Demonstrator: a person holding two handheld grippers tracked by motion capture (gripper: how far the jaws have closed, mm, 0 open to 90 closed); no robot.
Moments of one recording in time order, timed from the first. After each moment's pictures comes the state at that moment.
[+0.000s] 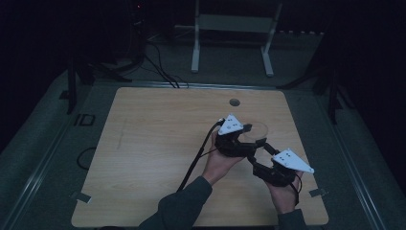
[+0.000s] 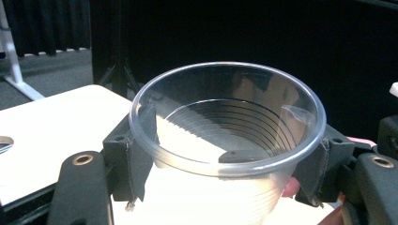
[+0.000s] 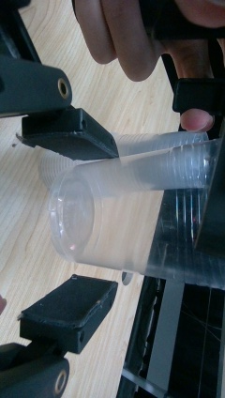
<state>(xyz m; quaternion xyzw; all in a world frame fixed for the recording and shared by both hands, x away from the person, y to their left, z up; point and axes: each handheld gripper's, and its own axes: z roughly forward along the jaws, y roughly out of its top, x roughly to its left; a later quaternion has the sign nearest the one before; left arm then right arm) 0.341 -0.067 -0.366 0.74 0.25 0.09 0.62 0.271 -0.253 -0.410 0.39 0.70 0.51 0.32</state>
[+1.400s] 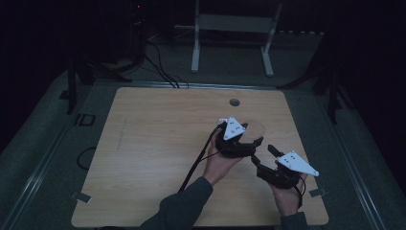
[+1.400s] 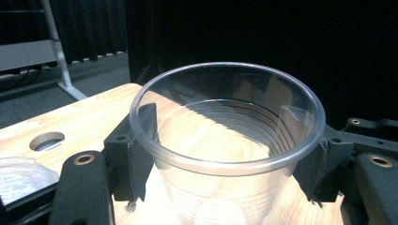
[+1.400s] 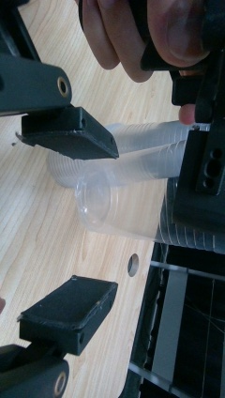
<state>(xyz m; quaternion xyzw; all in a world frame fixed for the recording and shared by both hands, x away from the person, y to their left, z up) 0.341 -0.072 -0.377 0.74 0.27 0.16 0.59 0.267 -0.264 -0.413 0.40 0.69 0.51 0.32</state>
